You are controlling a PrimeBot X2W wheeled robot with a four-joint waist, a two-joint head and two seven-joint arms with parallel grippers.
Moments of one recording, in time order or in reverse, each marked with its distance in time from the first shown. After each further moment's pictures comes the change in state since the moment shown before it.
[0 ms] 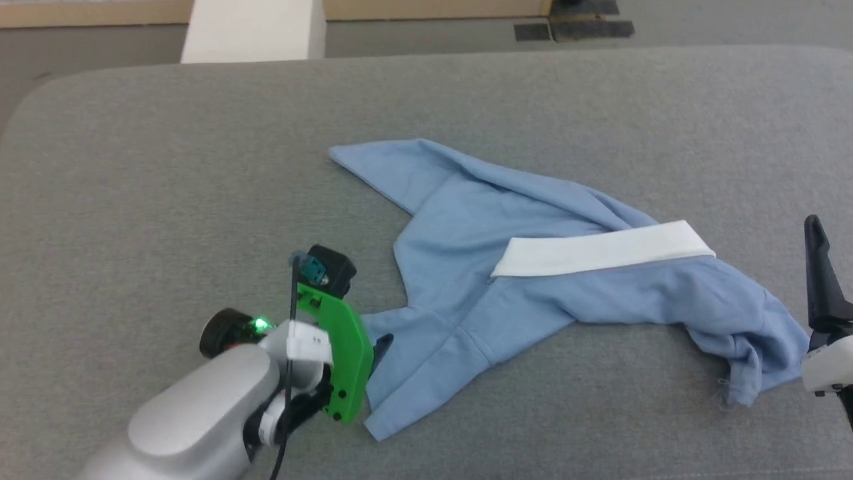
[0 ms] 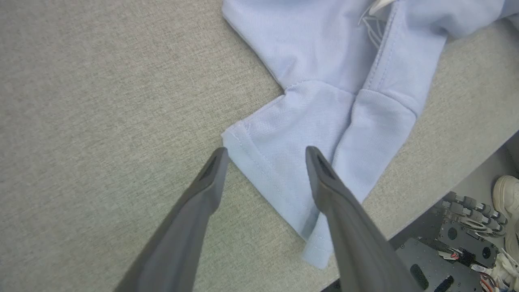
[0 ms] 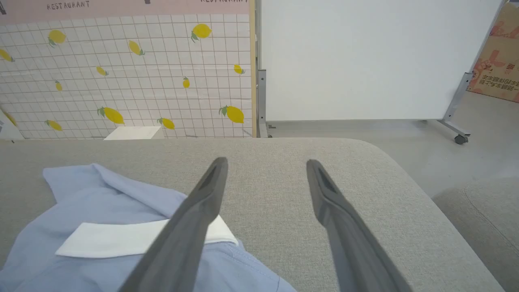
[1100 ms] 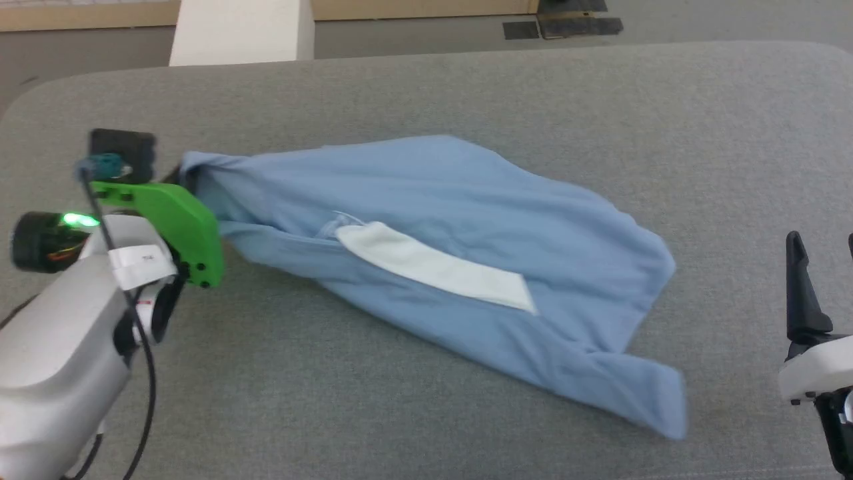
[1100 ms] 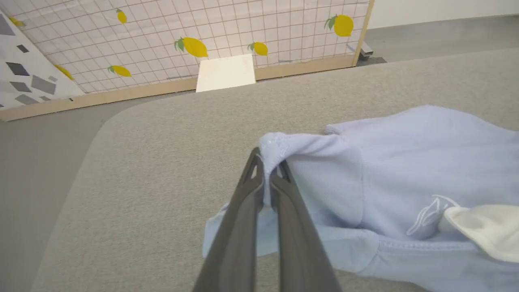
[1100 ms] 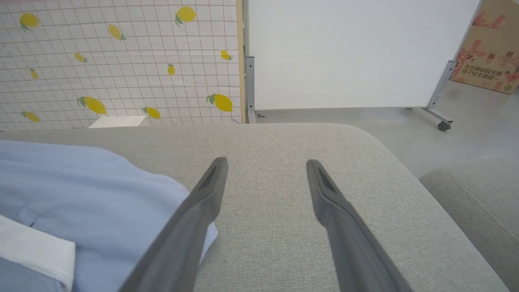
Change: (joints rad) left arm -0.120 0.140 0.212 0.151 0.065 0.109 -0.330; right arm 0.002 0.082 -0.021 0.038 -0.102 0.000 -0.015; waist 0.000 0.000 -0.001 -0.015
